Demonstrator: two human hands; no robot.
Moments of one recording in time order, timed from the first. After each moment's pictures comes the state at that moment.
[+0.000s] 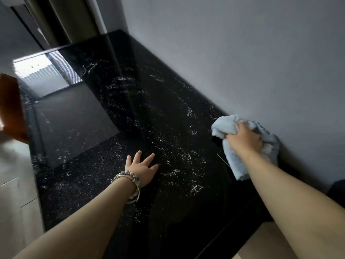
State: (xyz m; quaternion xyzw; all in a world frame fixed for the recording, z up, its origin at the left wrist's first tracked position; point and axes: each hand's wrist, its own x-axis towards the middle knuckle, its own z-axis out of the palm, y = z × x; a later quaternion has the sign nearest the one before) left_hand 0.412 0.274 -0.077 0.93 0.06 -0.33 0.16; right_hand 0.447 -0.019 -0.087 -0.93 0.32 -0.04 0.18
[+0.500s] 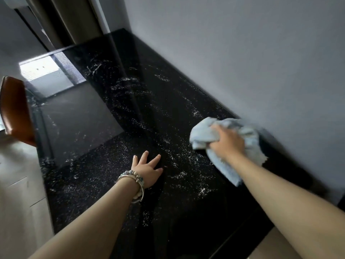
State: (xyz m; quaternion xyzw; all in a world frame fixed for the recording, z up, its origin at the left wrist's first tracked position) left_hand 0.421 0.281 -0.074 0.92 0.03 -0.36 0.14; right_hand 0.452 0.030 -0.099 -0.98 0.10 0.01 0.19
